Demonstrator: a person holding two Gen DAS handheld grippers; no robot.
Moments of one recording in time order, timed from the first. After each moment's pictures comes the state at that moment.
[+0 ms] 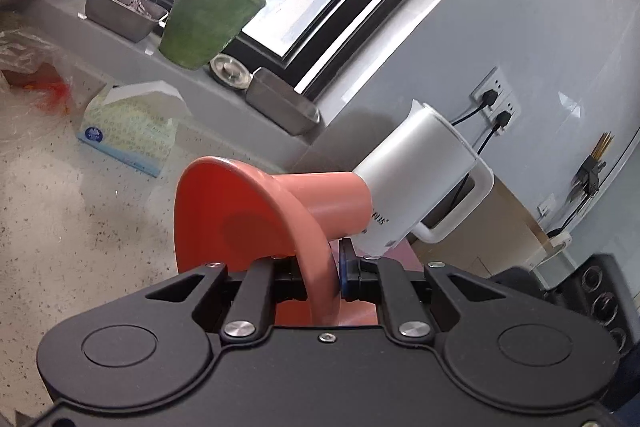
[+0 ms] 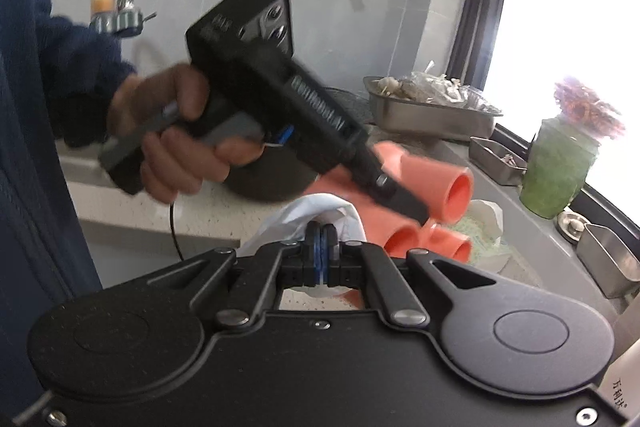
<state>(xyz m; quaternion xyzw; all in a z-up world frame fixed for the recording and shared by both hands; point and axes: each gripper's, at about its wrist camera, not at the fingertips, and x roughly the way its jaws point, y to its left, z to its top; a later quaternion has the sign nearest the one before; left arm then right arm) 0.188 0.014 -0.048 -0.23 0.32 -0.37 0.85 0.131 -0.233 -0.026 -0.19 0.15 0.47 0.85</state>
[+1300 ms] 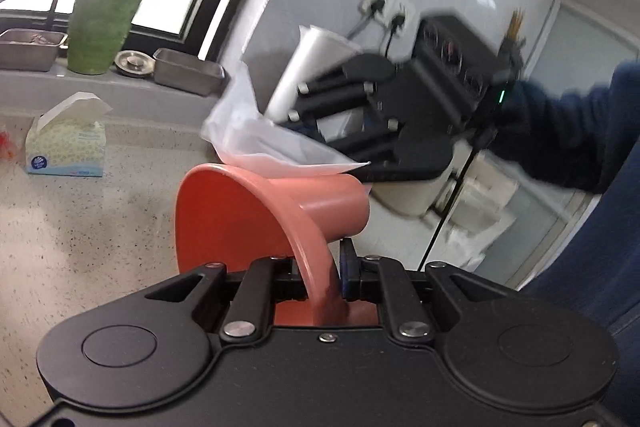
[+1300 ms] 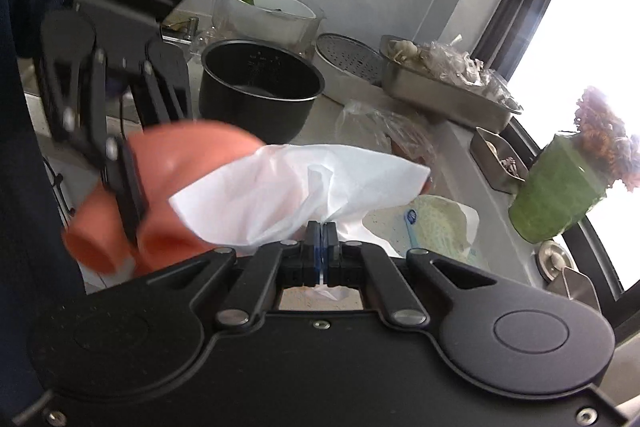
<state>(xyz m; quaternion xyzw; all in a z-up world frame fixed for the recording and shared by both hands) 0.127 0.034 -0.043 -0.11 0.28 -0.50 0.81 0.190 -0.216 -0.002 -0.33 0.19 0.49 0.79</state>
